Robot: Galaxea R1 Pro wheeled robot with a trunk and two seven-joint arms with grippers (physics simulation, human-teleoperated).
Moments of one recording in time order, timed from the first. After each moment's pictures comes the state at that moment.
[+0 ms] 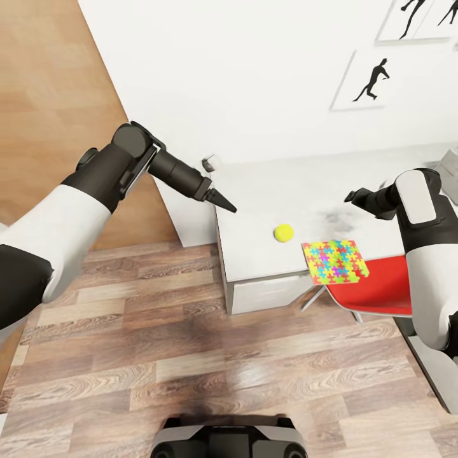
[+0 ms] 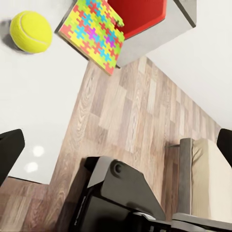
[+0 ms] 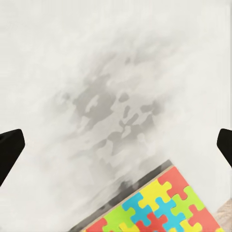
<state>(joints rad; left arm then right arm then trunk) -1.66 0.06 -0.56 -0.72 -0.10 1.04 -1.56 -1.37 -0.28 -0.01 -0.91 -0.91 0.95 -0.71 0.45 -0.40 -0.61</state>
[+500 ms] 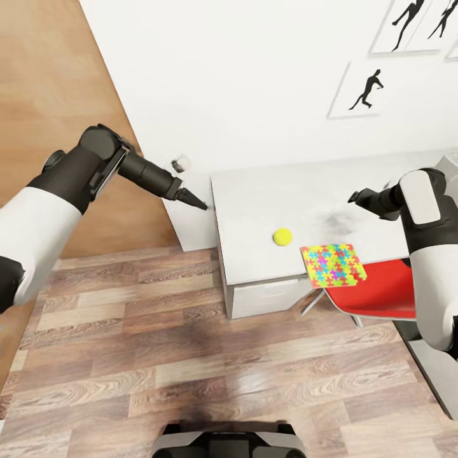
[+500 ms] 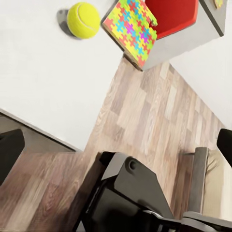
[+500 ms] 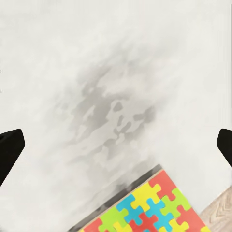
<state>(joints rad) -1.66 0.19 -0.56 -0.72 -0.10 1.04 -1.56 -1.36 -0.30 -0.01 -0.91 -0.91 0.95 -0.71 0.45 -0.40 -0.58</state>
